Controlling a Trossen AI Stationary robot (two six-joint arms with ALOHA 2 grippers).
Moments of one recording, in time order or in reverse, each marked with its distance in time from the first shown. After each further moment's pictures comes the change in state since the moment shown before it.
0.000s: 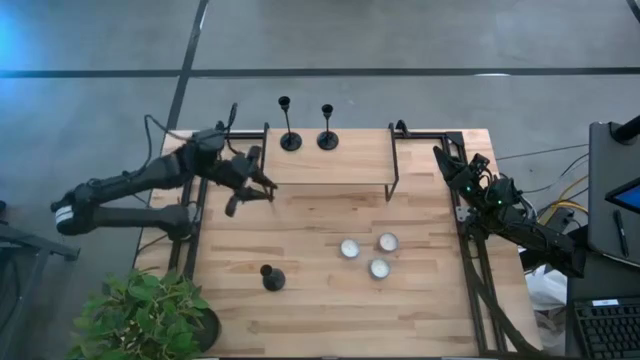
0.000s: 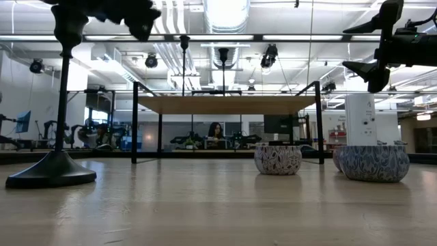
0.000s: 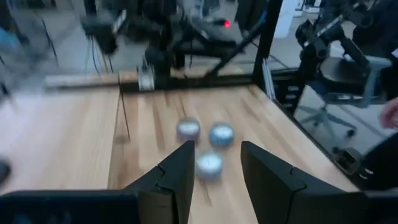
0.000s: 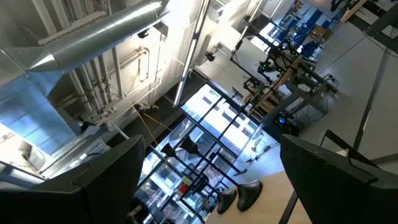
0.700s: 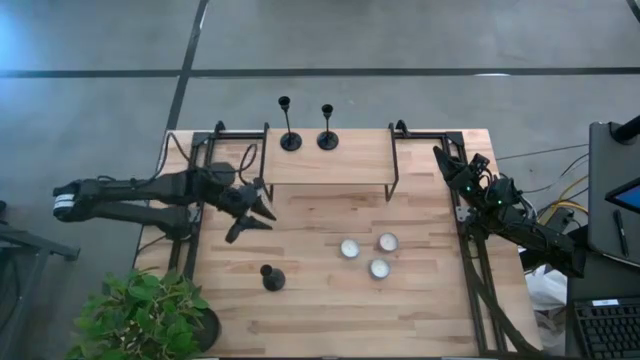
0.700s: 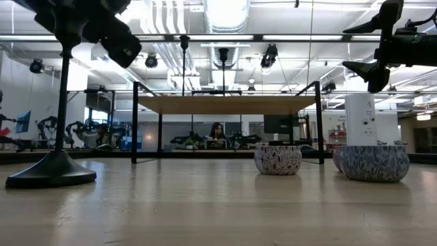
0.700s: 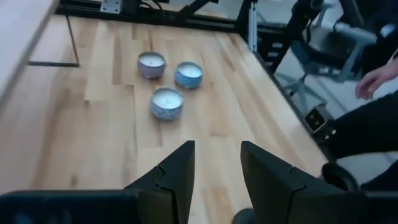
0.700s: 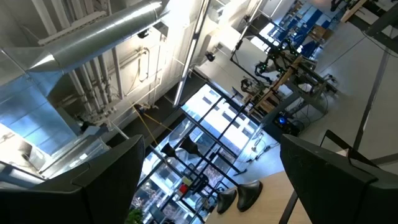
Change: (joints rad) left arm -0.250 -0.045 -0.176 -0.037 -0.177 -0.202; right arm 0.000 0.000 0.000 0.000 0.000 0.000
